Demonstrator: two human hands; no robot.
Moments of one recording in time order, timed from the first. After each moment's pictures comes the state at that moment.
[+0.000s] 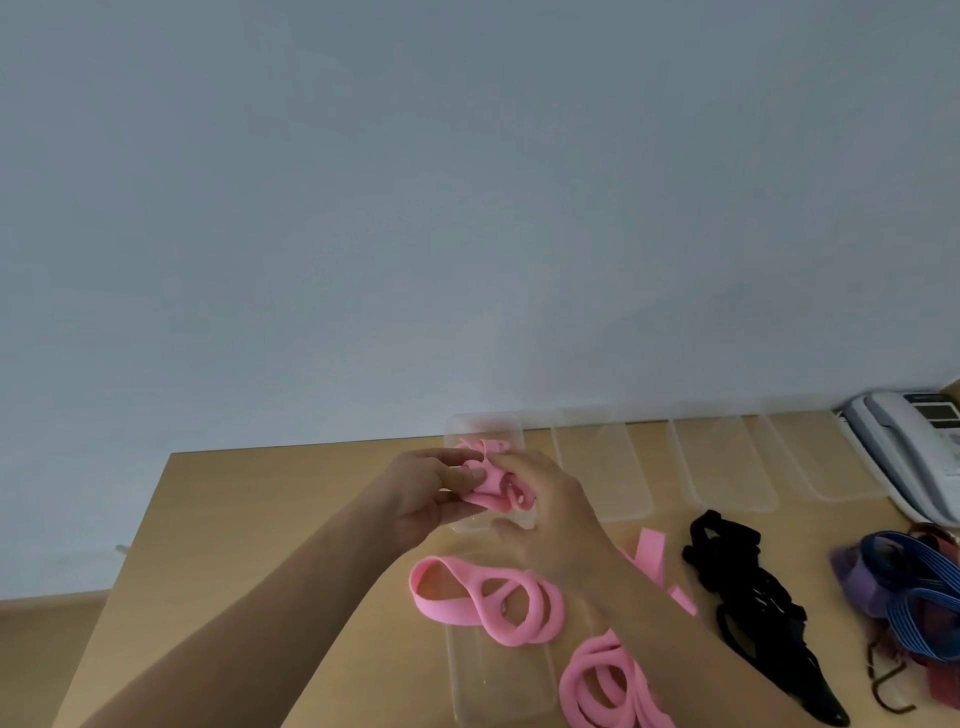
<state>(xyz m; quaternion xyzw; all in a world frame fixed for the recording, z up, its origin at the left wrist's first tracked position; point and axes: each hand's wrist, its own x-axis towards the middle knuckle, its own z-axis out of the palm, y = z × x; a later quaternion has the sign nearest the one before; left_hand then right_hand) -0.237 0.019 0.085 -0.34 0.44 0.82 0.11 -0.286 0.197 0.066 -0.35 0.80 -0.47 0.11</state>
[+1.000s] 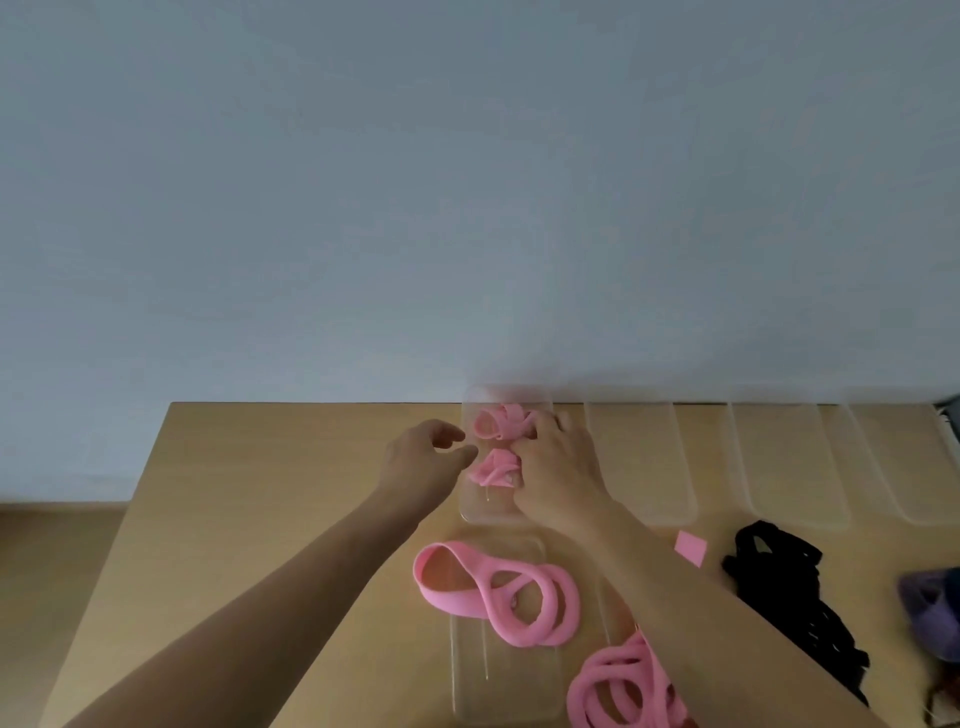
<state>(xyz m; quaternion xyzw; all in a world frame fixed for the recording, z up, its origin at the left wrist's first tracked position) -0.256 0.004 0.023 -0.40 0.76 0.51 0.03 -0.349 0.155 0.023 -0.40 0.91 -0.04 0.14</state>
